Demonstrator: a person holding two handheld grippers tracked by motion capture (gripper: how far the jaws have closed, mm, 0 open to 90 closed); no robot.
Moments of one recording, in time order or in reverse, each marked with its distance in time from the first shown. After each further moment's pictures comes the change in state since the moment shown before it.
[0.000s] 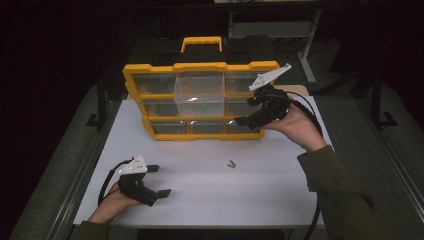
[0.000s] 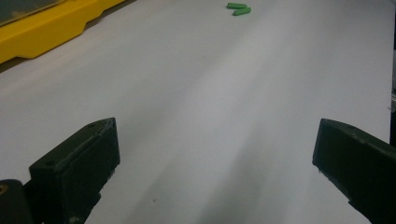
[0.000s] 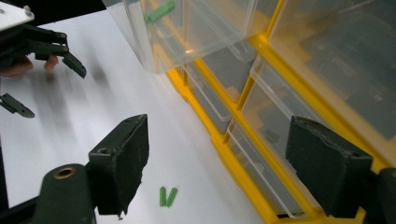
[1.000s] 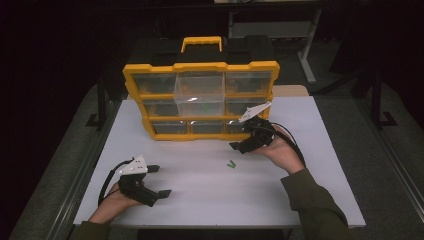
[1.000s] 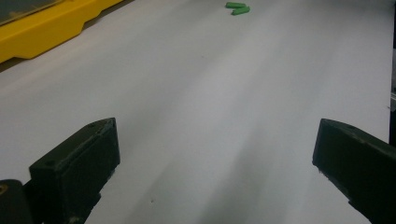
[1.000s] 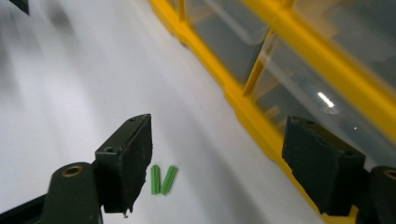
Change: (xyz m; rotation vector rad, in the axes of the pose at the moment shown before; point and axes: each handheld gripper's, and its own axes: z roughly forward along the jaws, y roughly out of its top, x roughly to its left) left arm -0.001 0.000 0.000 0.008 -0.002 0.005; right arm 0.010 -0.068 0.083 0.089 -0.005 0.064
